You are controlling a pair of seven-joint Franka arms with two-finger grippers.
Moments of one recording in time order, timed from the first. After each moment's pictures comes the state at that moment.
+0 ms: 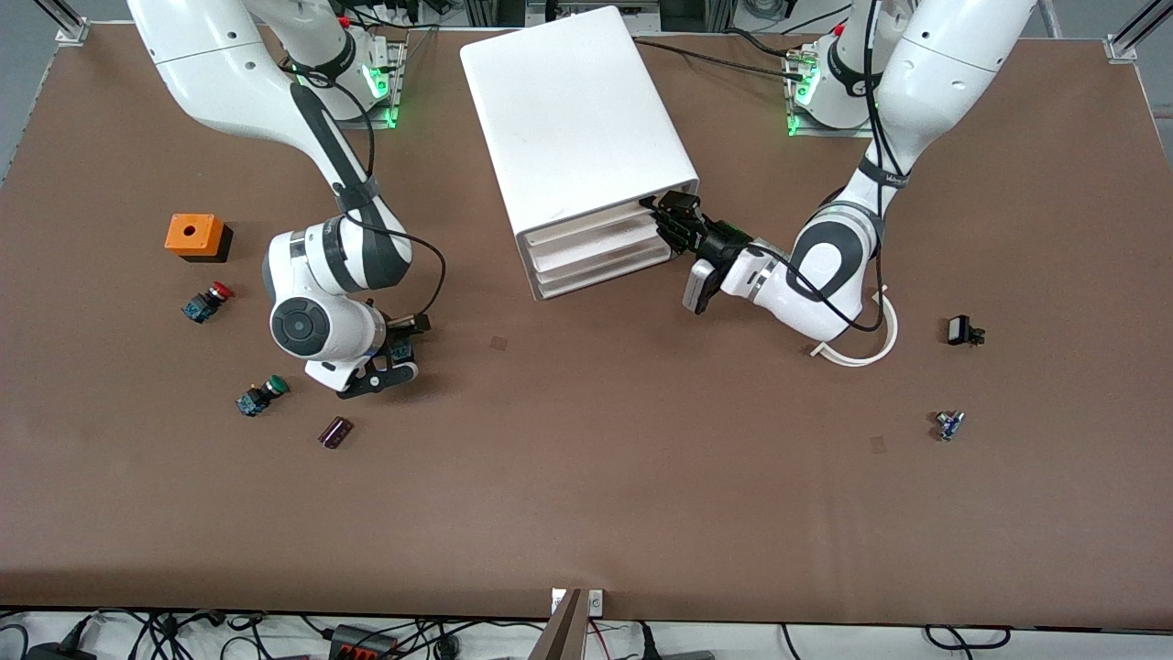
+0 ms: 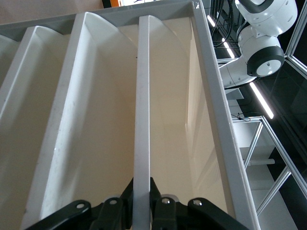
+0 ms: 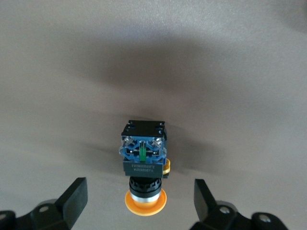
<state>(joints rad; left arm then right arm) -0.19 0.56 -0.17 -1.94 -1.24 1.52 1.02 0.29 0.61 0.00 -1.77 0.06 2.12 -0.03</state>
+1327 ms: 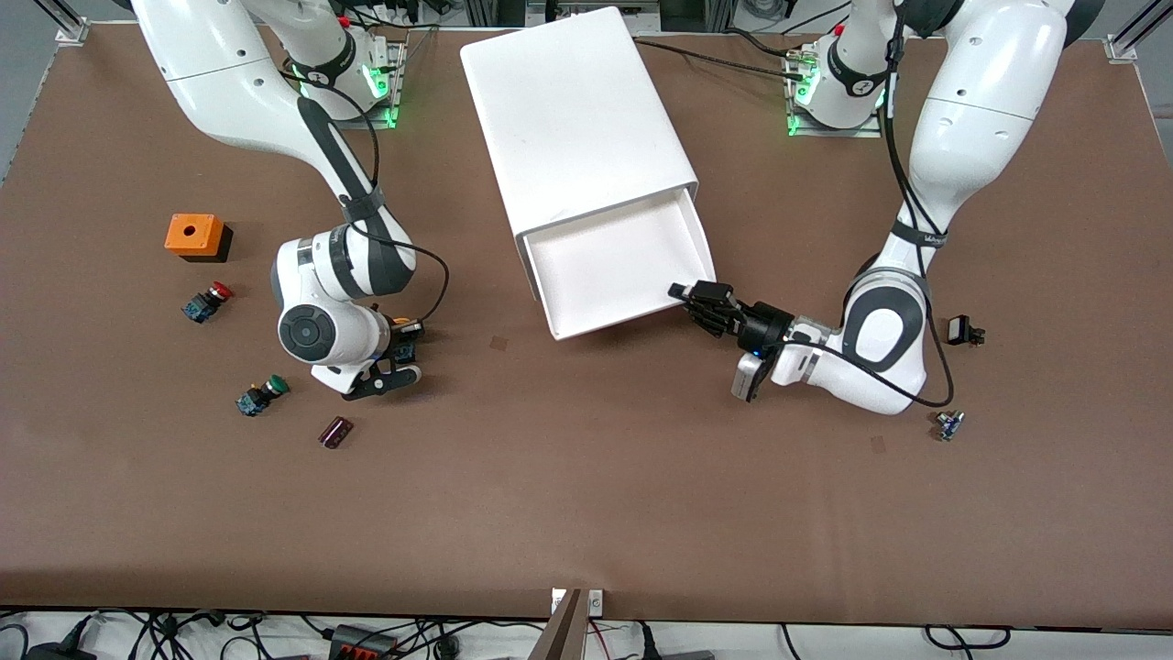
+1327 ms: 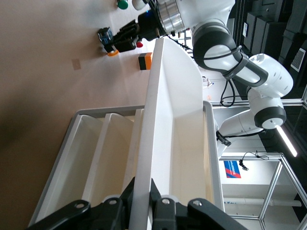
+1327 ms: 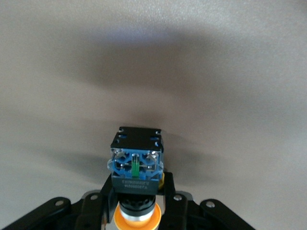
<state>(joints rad) -0.10 0.76 -0.11 -1.55 -1.20 1.52 0.81 0.29 0.65 0.00 -1.77 0.07 2.15 -0.03</state>
